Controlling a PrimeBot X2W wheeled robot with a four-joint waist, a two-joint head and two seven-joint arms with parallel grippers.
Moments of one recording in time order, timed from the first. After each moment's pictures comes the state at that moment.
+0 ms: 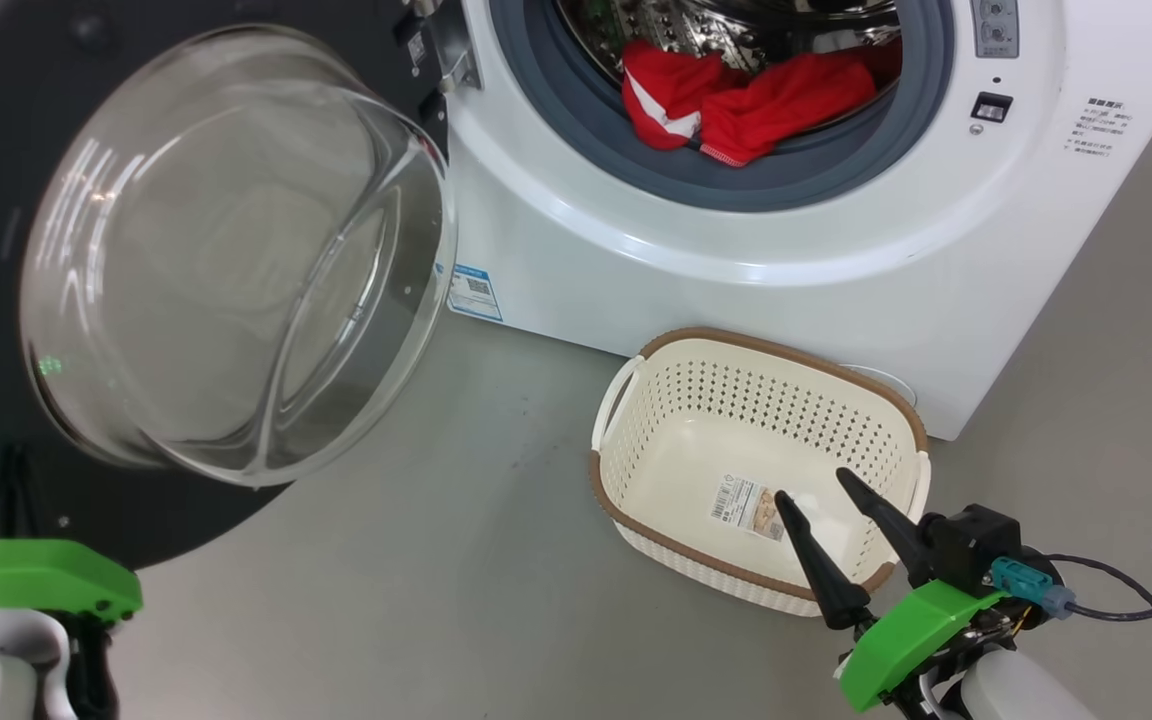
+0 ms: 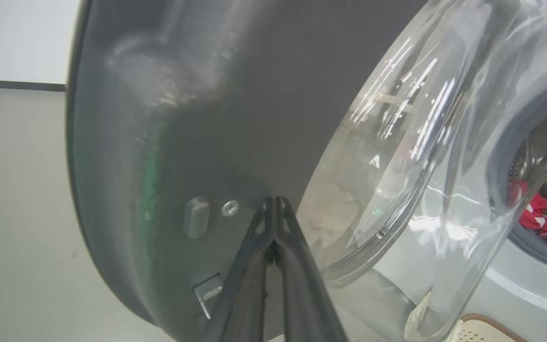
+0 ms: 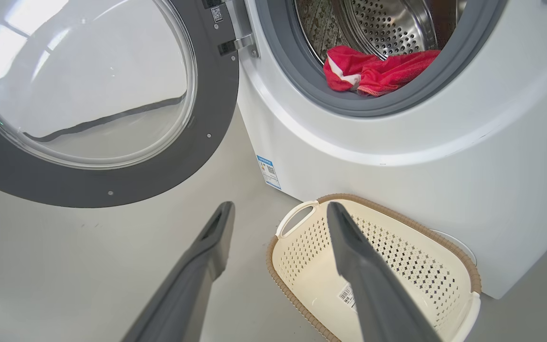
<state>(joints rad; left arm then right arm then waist) -0.36 0.24 0.07 0.54 -0.58 0.15 -0.20 -0.24 -0.16 0.34 0.49 0.46 0.13 -0.25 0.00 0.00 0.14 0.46</state>
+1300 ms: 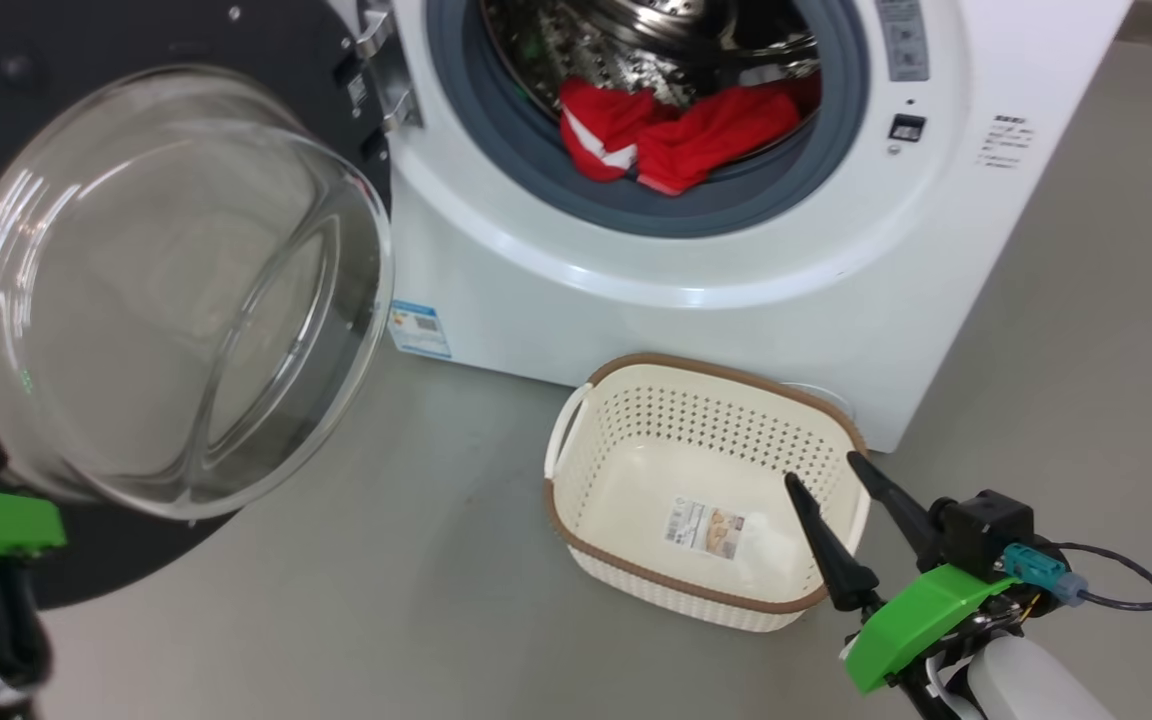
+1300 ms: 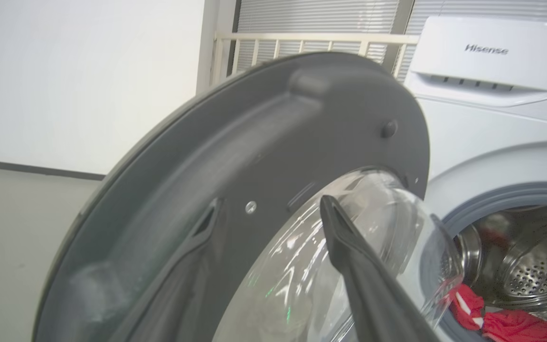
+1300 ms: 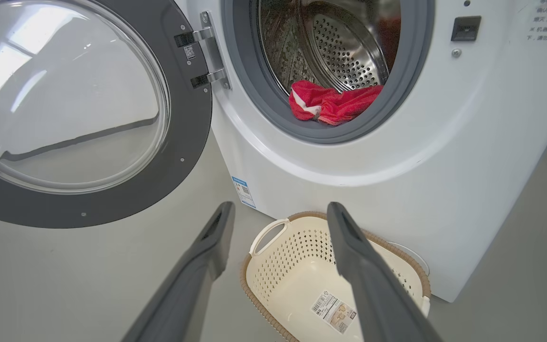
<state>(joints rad) -0.39 0.26 0.19 0.32 -0.55 0.12 -0.25 -0.25 -0.15 0.31 0.50 0.46 0.13 -0.25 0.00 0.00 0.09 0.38</state>
